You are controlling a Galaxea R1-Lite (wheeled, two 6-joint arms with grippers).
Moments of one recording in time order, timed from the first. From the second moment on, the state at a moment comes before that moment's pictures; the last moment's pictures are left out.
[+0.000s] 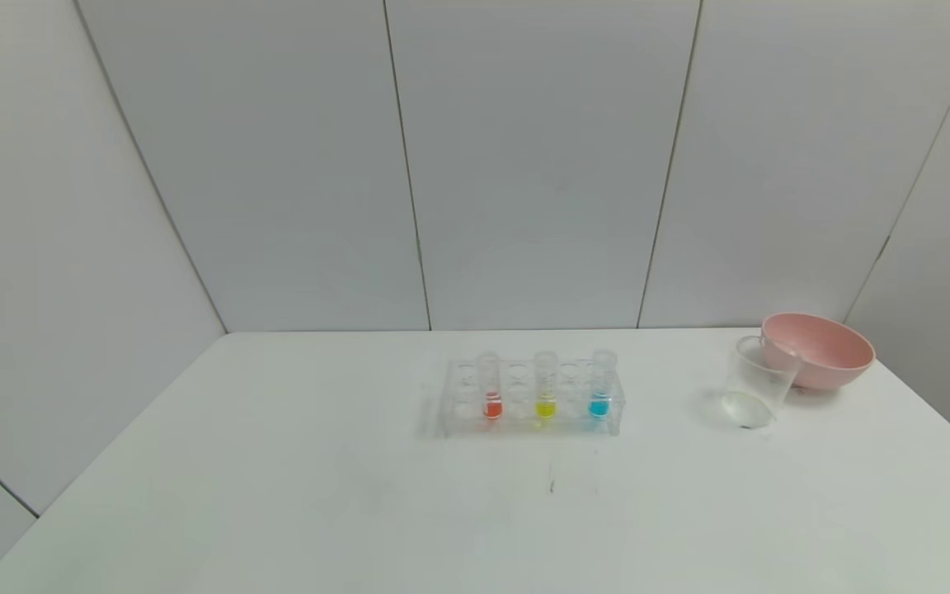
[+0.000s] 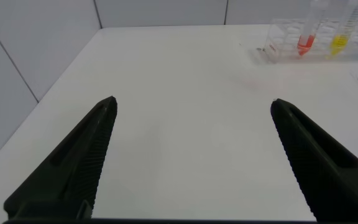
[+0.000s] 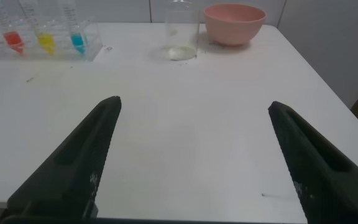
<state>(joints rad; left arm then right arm) 0.00 0.00 0.00 0.00 0.00 0.00 0.00 0.00 0.00 -0.01 0.00 0.02</state>
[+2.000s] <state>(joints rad) 0.00 0.00 0.00 0.00 0.00 0.00 0.13 0.85 -0.21 -0.64 -0.02 0.04</state>
